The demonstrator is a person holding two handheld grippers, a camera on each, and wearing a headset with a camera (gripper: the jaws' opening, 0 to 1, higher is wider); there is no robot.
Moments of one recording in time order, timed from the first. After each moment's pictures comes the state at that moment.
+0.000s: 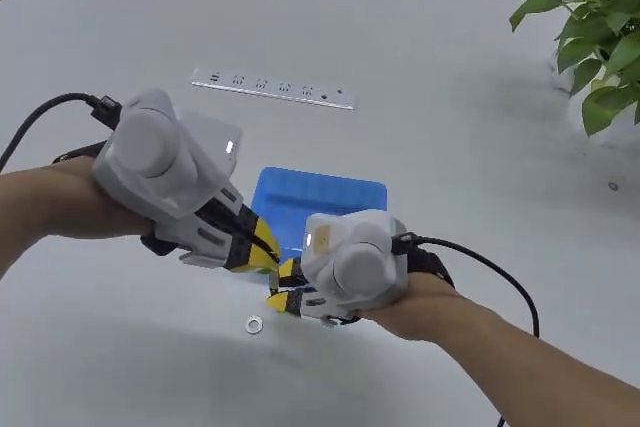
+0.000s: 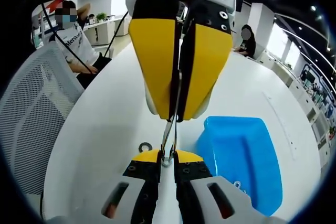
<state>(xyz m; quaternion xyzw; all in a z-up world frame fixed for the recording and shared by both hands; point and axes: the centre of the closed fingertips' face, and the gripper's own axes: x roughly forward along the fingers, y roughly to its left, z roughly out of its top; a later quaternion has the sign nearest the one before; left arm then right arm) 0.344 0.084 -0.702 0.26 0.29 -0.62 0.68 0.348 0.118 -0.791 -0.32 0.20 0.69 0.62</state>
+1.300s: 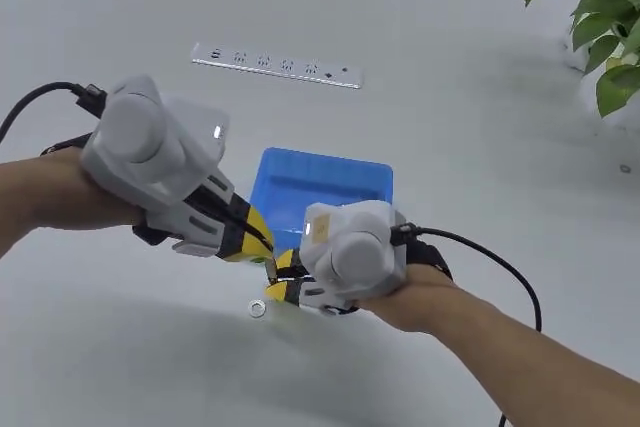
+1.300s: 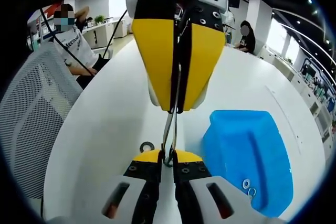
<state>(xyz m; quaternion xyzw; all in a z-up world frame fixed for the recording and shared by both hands) 0.345 0.093 -0.715 0.24 0.30 -0.61 0.69 0.346 0.121 -0.802 -0.30 0.22 0.69 0.62</state>
